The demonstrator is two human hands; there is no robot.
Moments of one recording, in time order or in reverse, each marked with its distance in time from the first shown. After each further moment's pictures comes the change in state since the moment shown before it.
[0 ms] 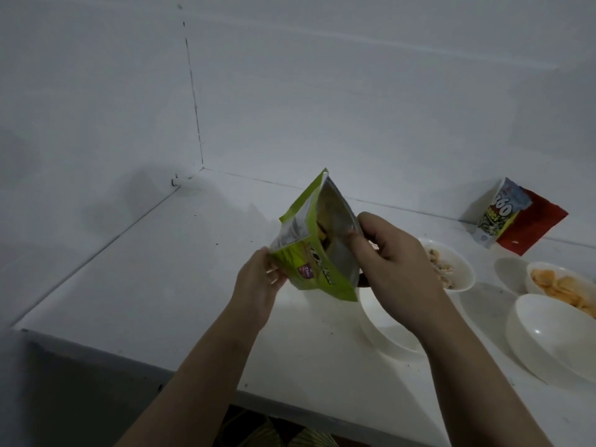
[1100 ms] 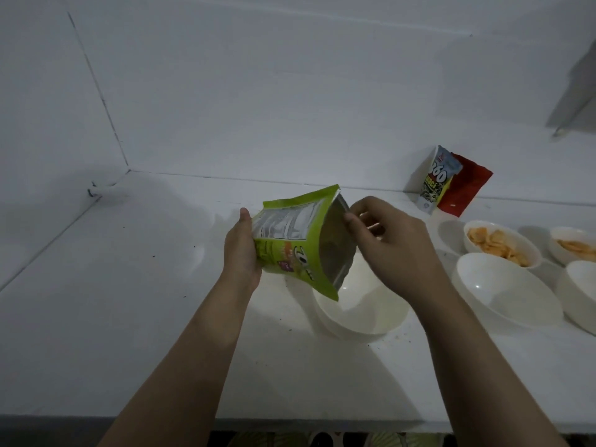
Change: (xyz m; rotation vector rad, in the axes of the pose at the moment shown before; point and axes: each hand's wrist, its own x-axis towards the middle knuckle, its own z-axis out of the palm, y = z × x) left_hand 0.053 -0.024 0.077 0.177 -0.105 0.049; right_hand 0.011 0.065 -0.053 -0.314 0.245 0.084
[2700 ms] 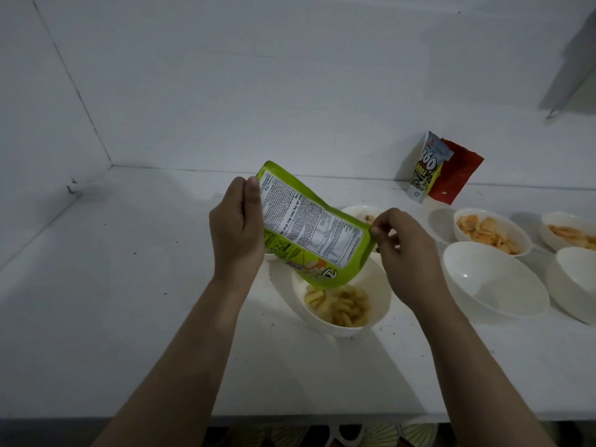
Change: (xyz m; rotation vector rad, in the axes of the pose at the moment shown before) left_hand -0.049 0.011 0.035 0.627 0.085 1.029; right_hand -0.007 0.084 -0.002 -0.036 0.114 -0.004
